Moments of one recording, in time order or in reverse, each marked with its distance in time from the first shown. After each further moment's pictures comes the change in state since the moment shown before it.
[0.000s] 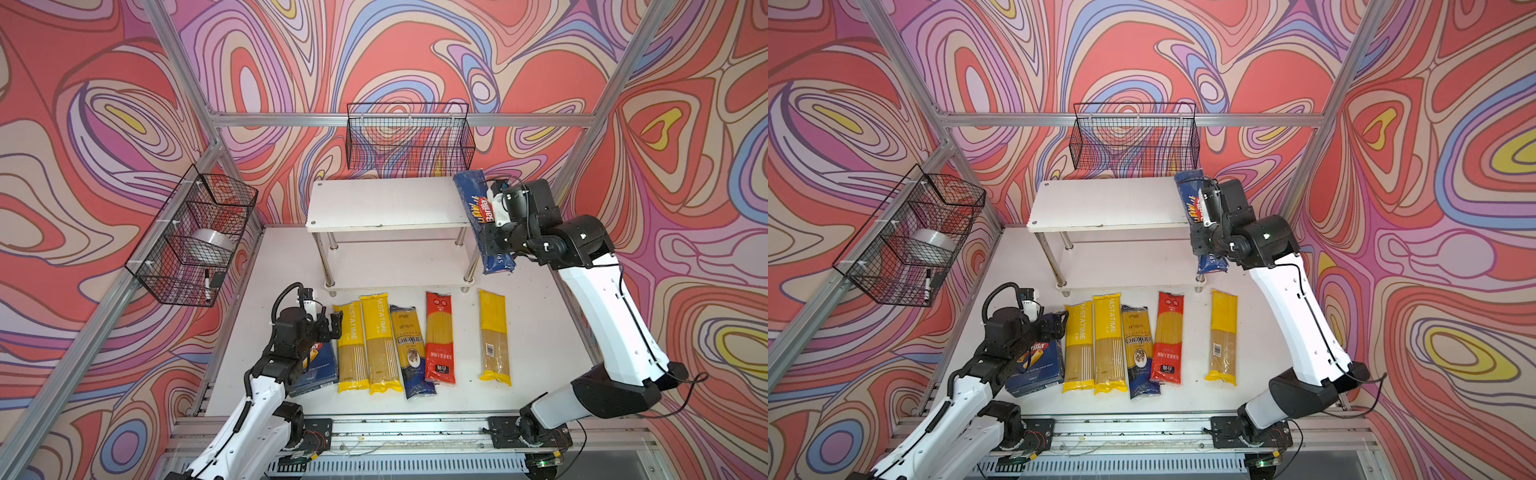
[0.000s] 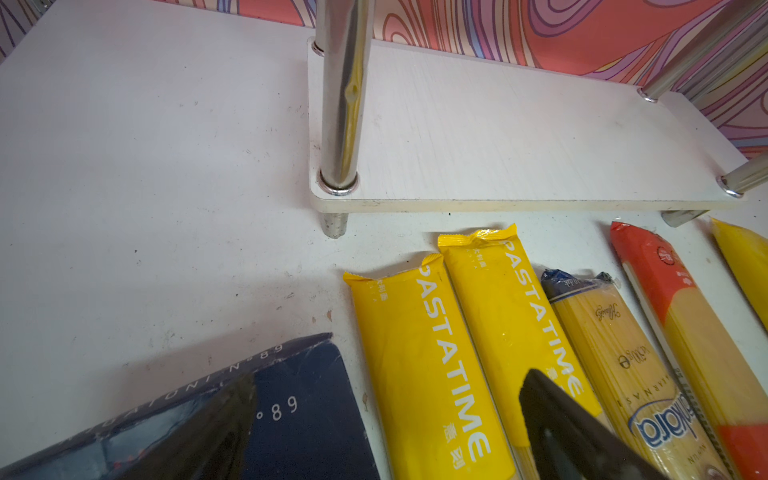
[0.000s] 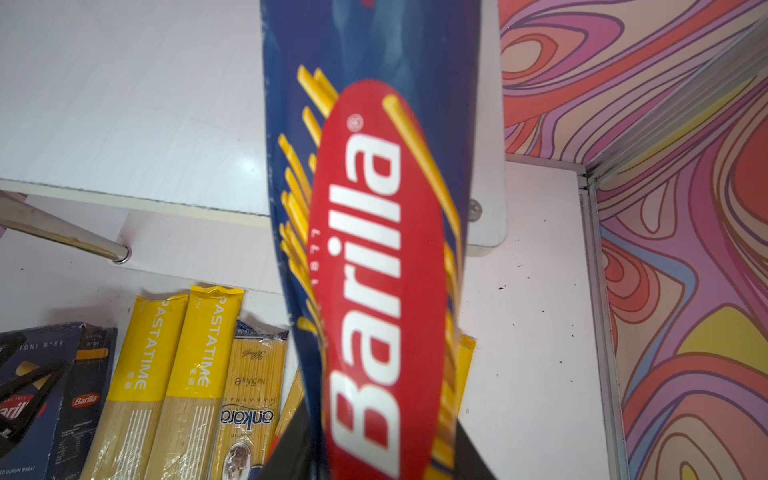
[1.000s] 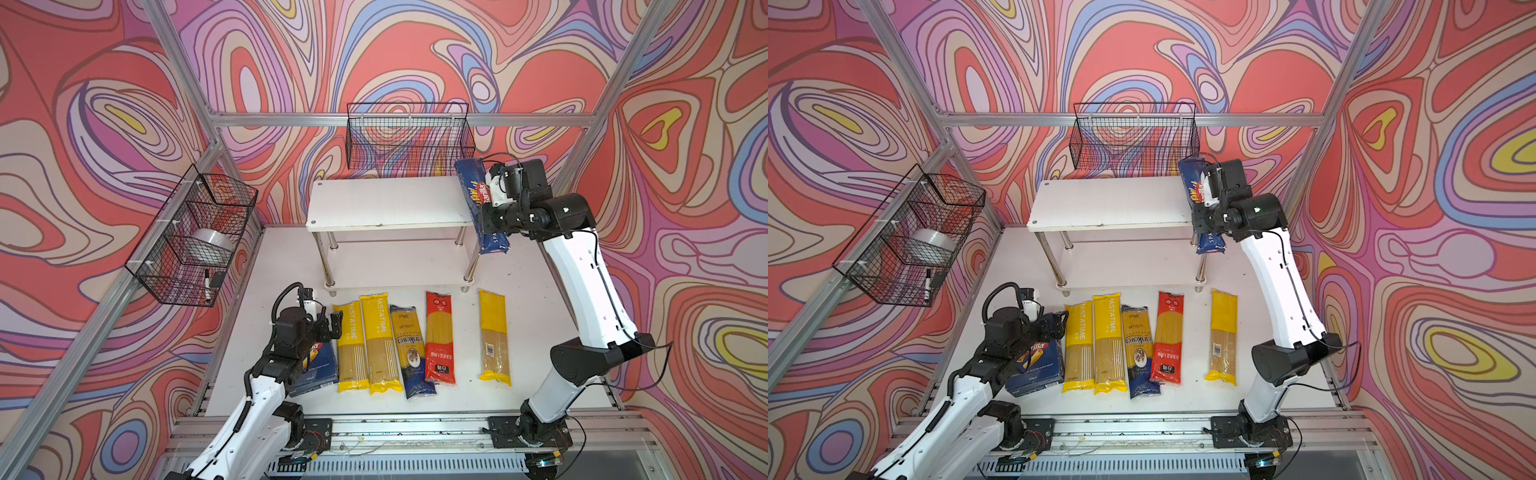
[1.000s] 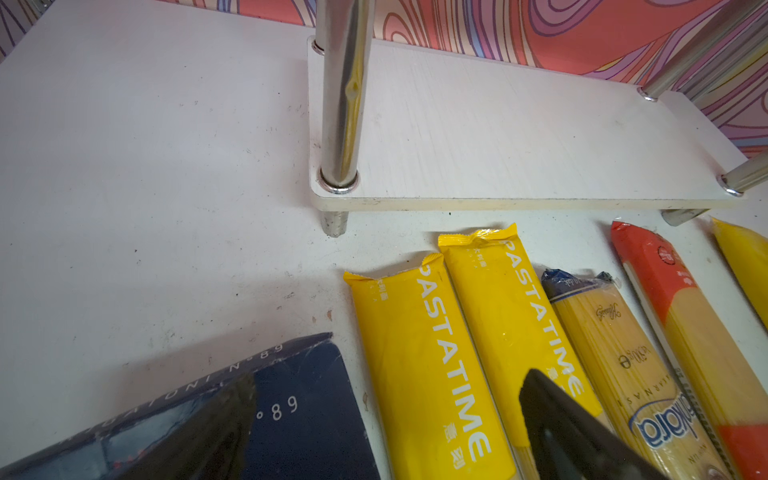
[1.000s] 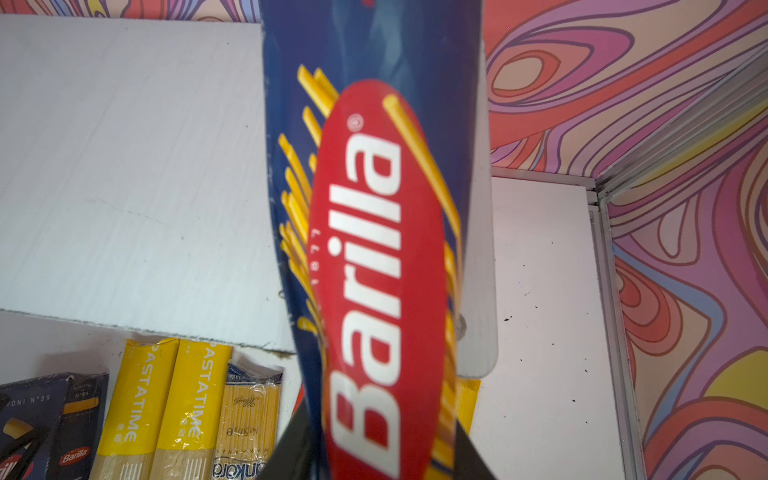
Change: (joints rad) left arm 0.000 0.001 0.000 0.000 0.001 0.000; right arm -0.092 0.195 0.195 0.019 -0.079 -0.045
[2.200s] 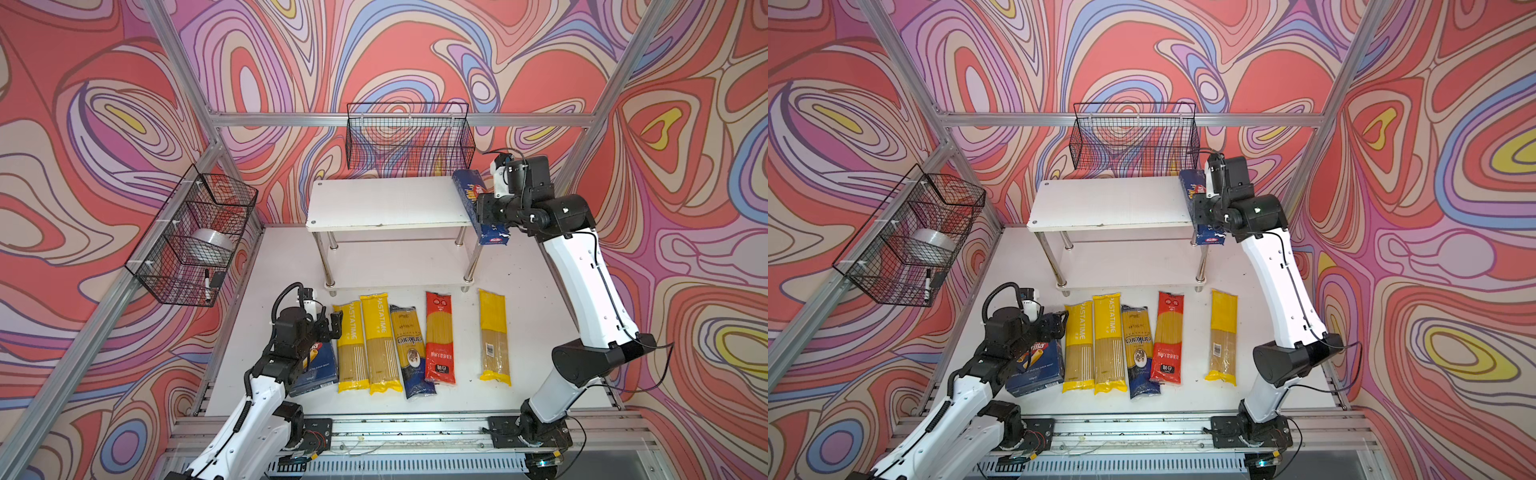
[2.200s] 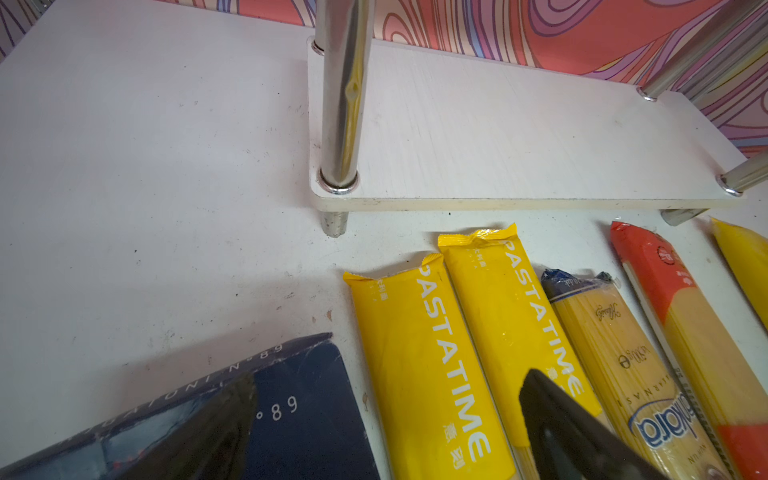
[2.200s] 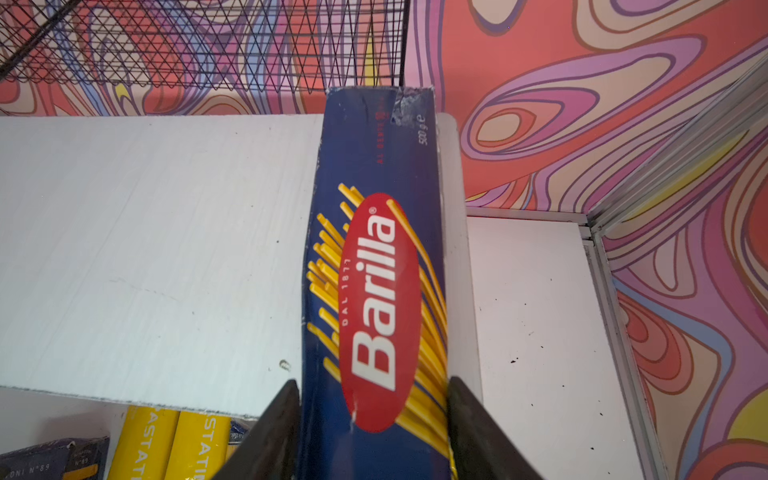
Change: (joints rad) left arm 0.000 0.000 0.000 0.000 0.001 0.000; right arm -0.010 -0.016 -0.036 0.143 0.015 0.026
